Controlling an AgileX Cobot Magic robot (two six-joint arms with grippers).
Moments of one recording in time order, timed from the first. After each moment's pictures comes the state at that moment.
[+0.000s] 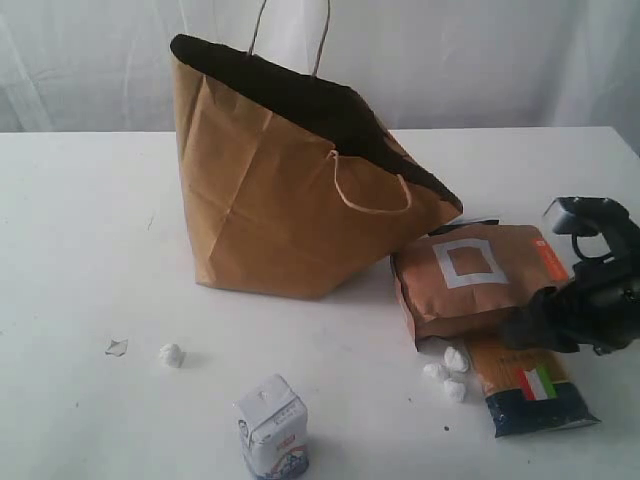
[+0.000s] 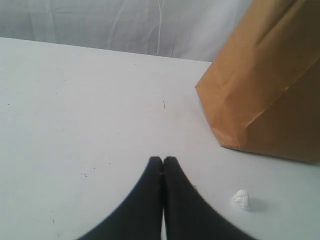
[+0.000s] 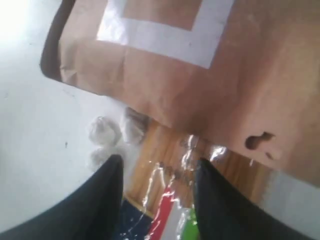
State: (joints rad) left arm -0.17 0.07 0.02 -0.01 0.16 -0.19; right arm -0.15 1.58 -0.69 0.94 0.75 -1.19
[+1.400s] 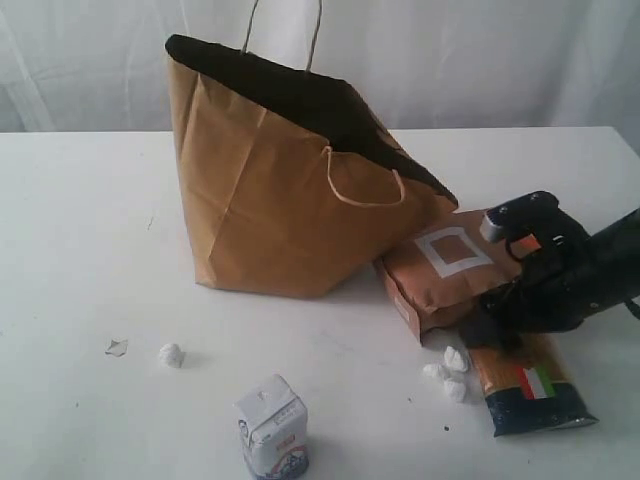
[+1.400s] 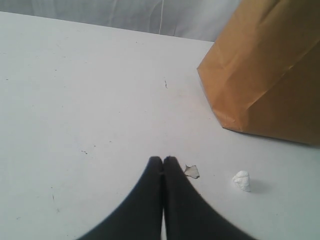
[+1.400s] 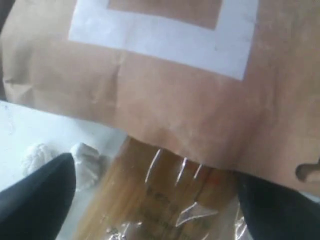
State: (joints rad) left arm -0.17 0.07 0.02 -0.03 0.23 -0.19; right arm 0.06 1.71 -0.80 0.74 0.52 -1.08
